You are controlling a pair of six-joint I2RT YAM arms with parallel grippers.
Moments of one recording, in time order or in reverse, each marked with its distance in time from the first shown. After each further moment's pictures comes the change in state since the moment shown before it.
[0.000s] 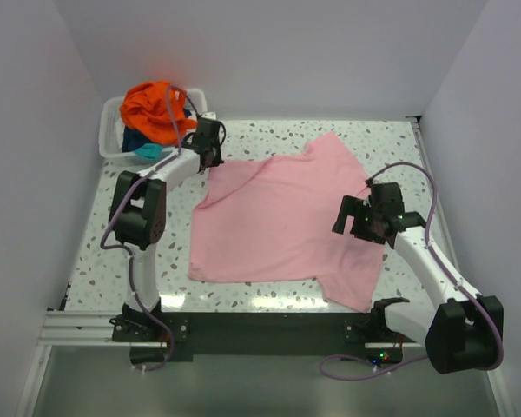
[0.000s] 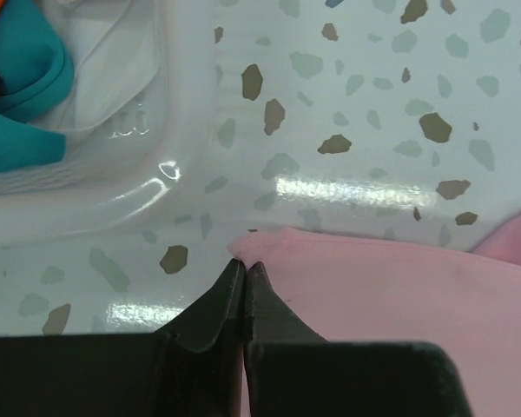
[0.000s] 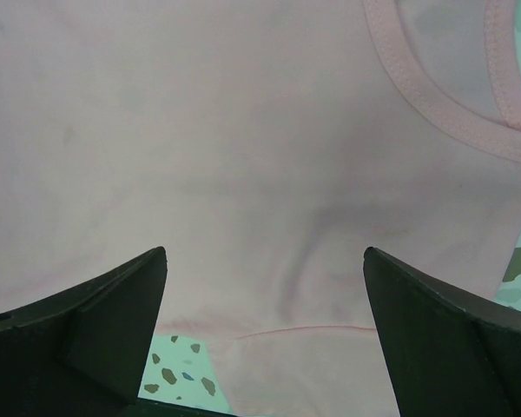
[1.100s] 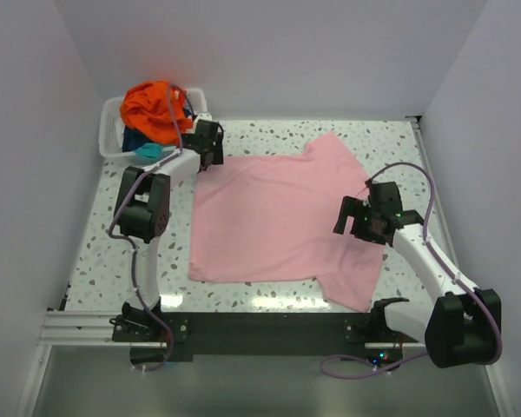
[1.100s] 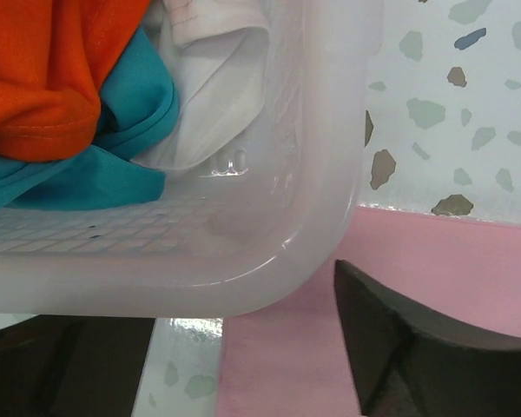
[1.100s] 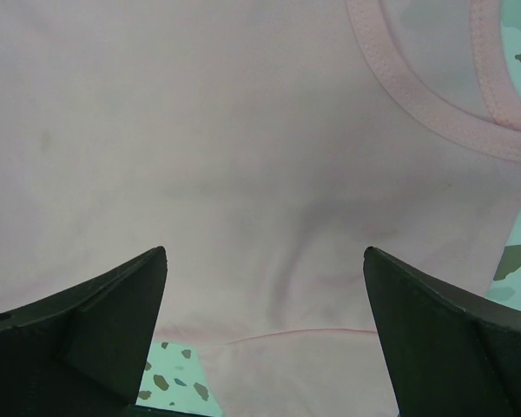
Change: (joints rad) left arm 0.034 0.100 0.034 0.071 -0.208 0.101; right arm 0.000 0.036 0.000 0.003 0.034 0.000
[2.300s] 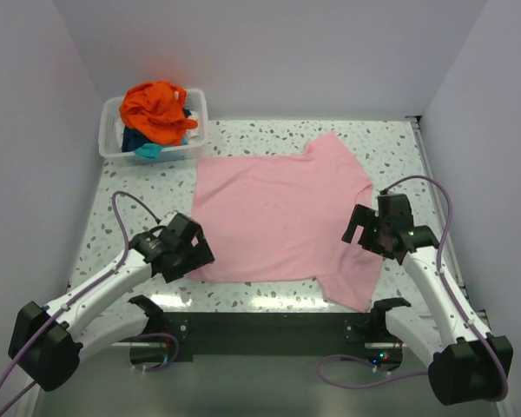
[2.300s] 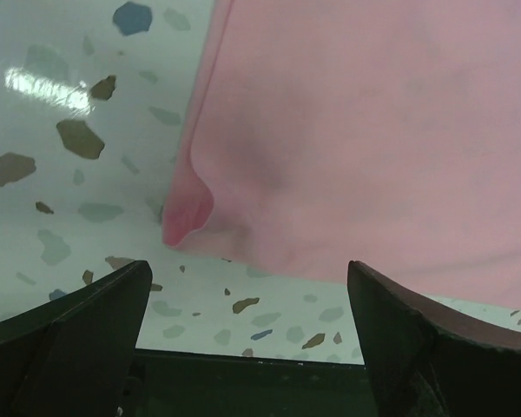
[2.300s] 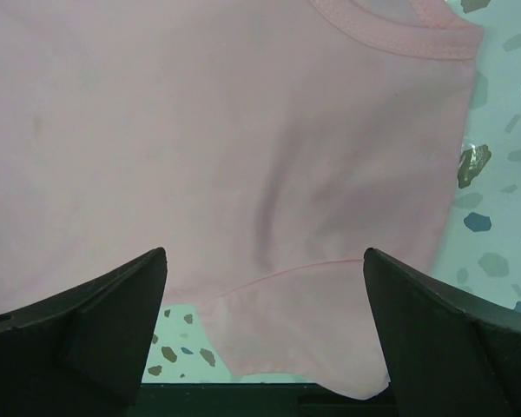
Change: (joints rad) left arm -0.307 -1.185 -0.960 -0.612 0.296 -0.768; right arm 0.000 -0.229 -0.021 -0.187 0.079 0.113
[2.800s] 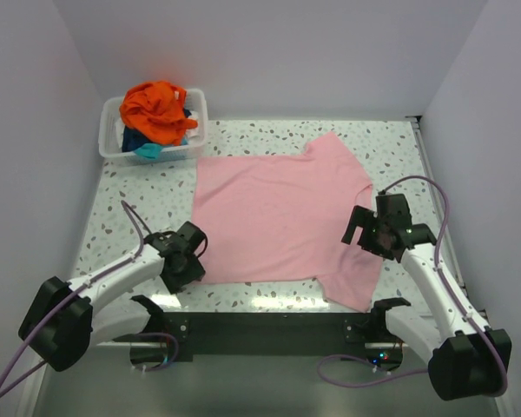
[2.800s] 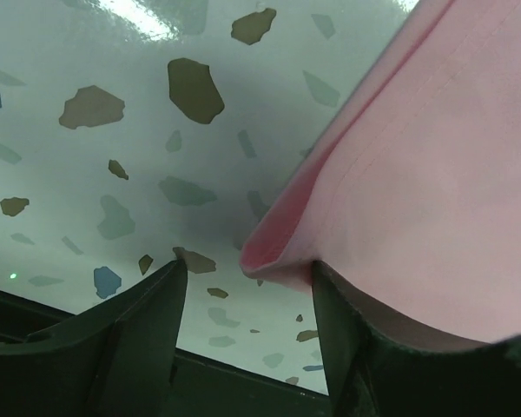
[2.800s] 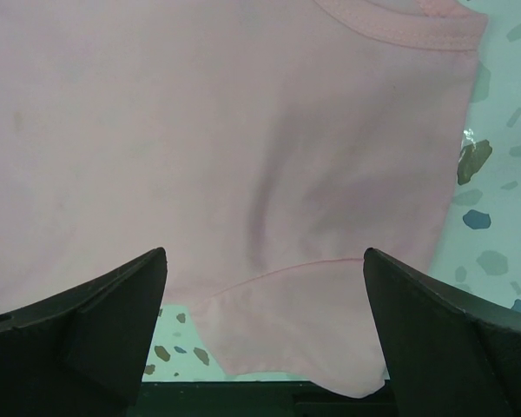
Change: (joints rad) left arm 0.000 0.134 -0.098 -0.045 -0.032 -0.201; right arm 0.000 0.027 -0.011 0.001 0.000 -0.009
